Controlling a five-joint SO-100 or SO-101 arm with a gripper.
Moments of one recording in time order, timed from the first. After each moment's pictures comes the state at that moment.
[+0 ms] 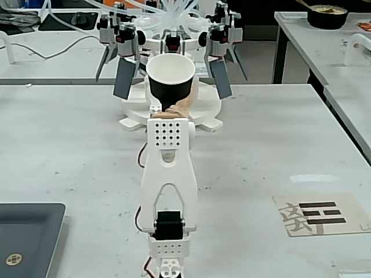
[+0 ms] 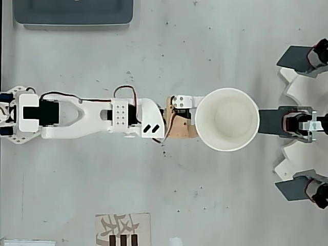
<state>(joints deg) -4.4 66.8 108.0 -61.2 -86.5</state>
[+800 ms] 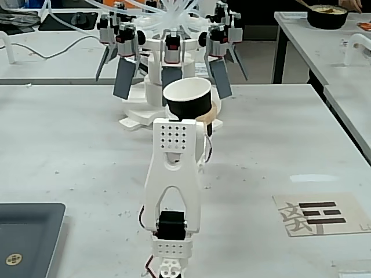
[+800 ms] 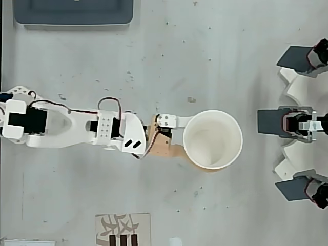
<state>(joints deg) 2.4 75.1 125.2 -63.2 -91.7</state>
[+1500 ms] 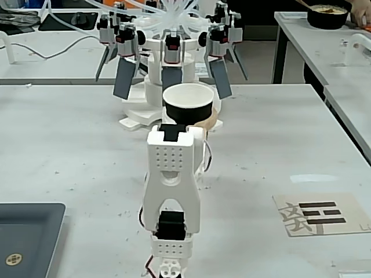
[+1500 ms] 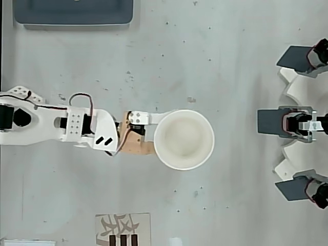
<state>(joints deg) 2.4 97.4 149.2 -63.2 -88.0</state>
